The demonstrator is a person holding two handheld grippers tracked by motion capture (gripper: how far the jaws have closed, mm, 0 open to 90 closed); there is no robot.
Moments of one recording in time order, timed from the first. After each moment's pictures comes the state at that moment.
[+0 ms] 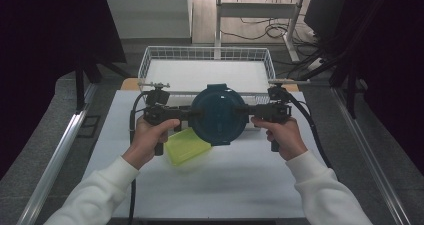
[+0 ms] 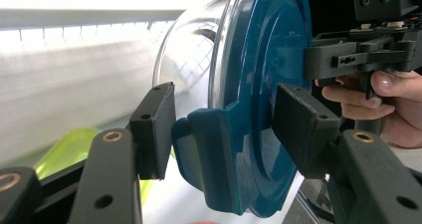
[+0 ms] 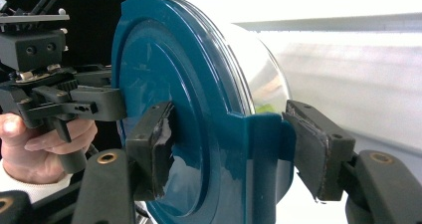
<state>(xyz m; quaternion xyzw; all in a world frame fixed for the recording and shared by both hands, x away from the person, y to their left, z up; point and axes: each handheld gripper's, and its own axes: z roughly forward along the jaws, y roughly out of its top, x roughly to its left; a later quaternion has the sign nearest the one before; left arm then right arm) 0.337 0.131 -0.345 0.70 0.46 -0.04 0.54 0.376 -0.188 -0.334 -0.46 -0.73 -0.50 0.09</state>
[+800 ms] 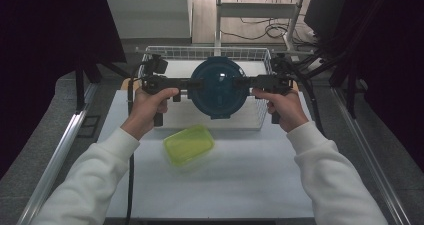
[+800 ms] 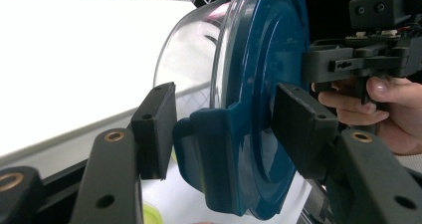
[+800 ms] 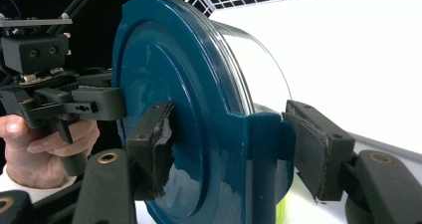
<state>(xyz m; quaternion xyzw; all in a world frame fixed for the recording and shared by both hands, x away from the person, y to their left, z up) 0.382 0.138 -0.297 0.70 0.45 -0.02 0.55 0.419 -0.183 -0.289 -0.45 -0.72 -0.52 0.07</state>
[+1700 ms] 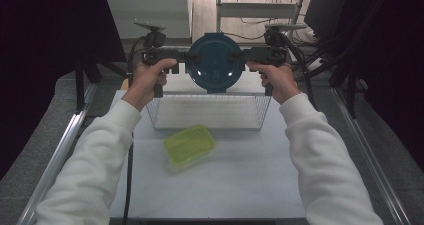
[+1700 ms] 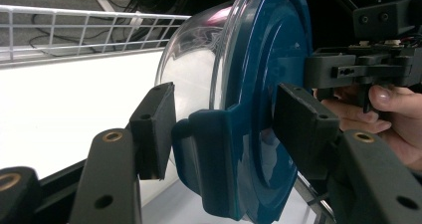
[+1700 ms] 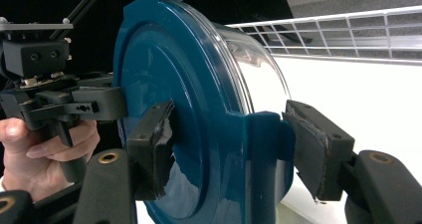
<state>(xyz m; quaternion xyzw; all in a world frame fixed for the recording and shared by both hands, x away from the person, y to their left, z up) 0.449 0.153 -0.281 0.68 0.47 -0.04 0.56 0.480 -0.167 -0.262 -0.46 -0.72 -0.52 0.06</state>
